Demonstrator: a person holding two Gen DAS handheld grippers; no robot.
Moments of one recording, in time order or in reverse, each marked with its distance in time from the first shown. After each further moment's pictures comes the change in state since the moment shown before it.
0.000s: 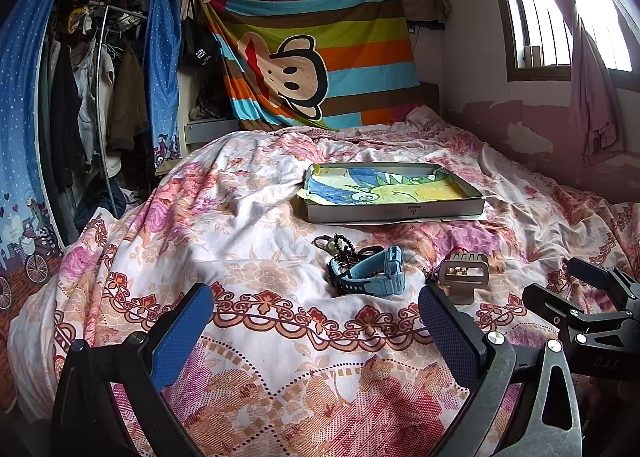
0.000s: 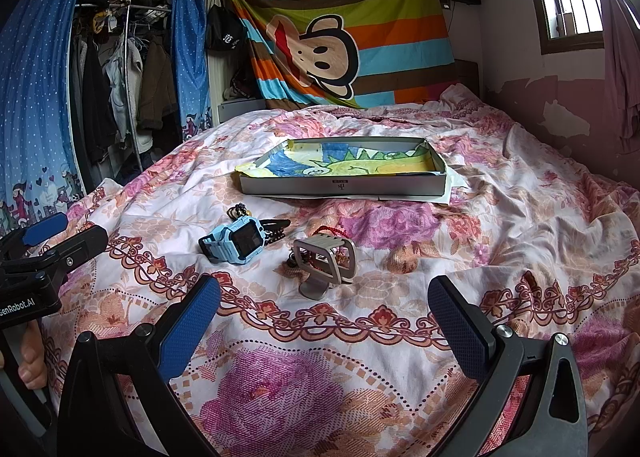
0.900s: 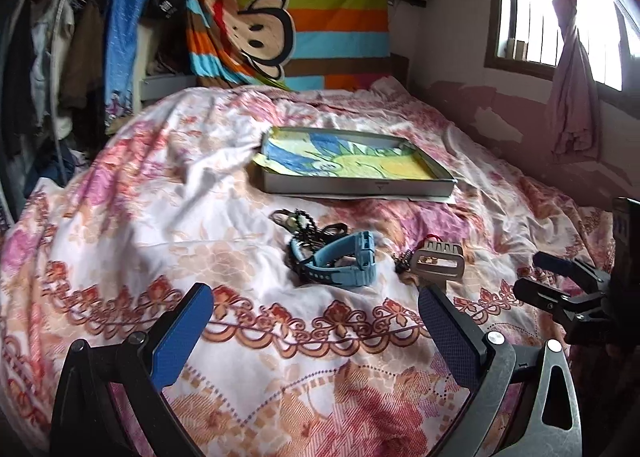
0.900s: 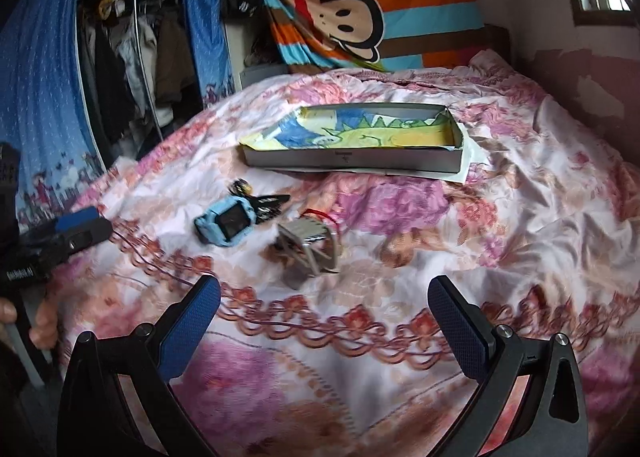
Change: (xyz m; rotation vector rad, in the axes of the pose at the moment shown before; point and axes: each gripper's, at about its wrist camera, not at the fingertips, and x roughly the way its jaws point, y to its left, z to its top) left arm 0.044 0.007 0.011 -0.042 0.164 -0.218; right arm 0.040 -0.039 0.018 -0.069 0.187 0.112
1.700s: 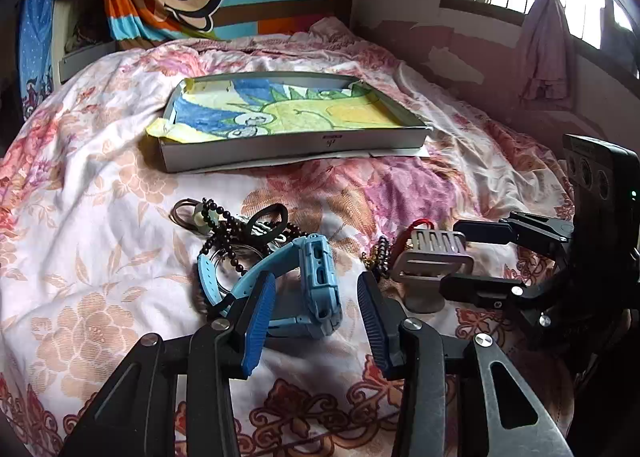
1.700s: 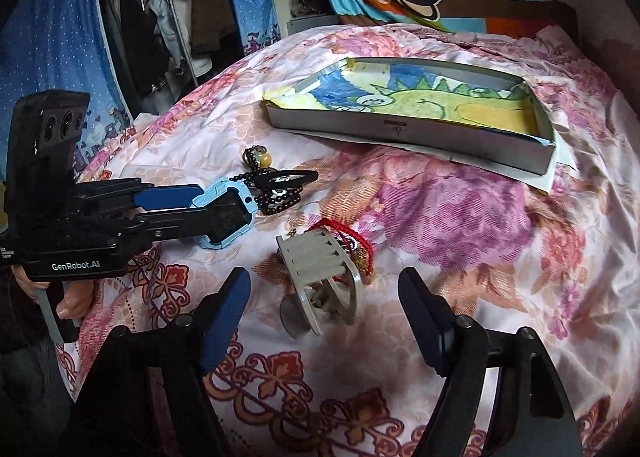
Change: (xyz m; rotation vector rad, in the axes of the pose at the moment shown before) left arm 0.107 -0.021 0.027 0.106 0.233 -0.182; right arm 0.092 0.010 0.031 -0.065 0.164 0.222
